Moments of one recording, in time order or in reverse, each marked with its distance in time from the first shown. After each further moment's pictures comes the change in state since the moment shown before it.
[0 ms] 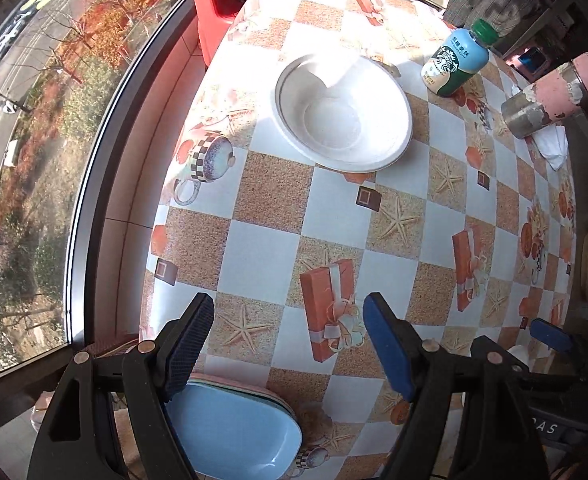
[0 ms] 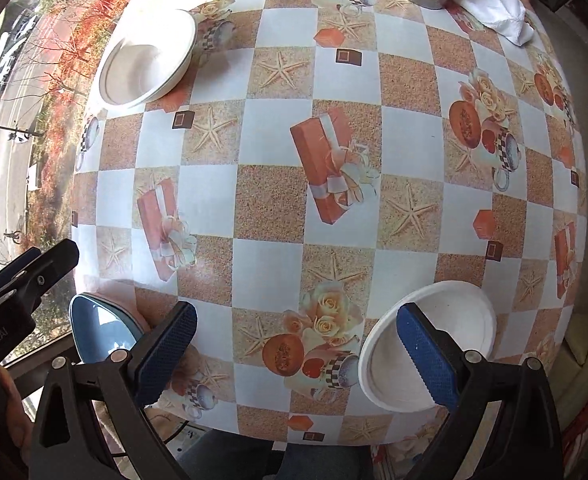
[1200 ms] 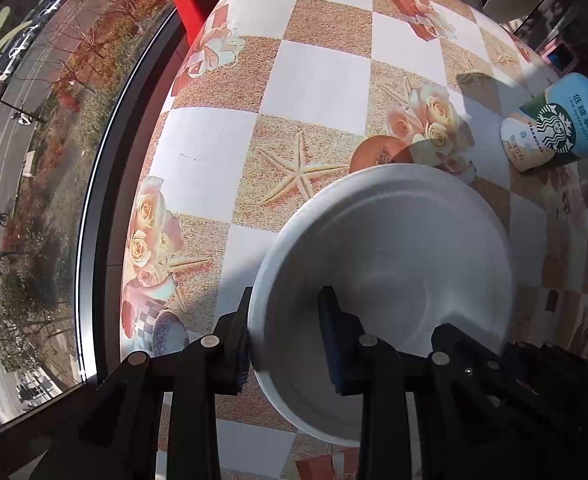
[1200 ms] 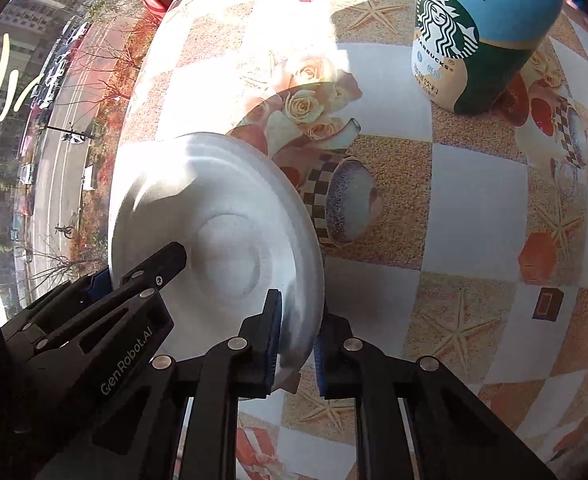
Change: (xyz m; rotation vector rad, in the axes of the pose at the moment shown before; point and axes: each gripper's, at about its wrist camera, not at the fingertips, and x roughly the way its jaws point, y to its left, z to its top) left arm 0.097 -0.025 0.117 0.045 0.022 0.083; right arm 0.077 0.080 0.191 -0.048 -0.044 0.240
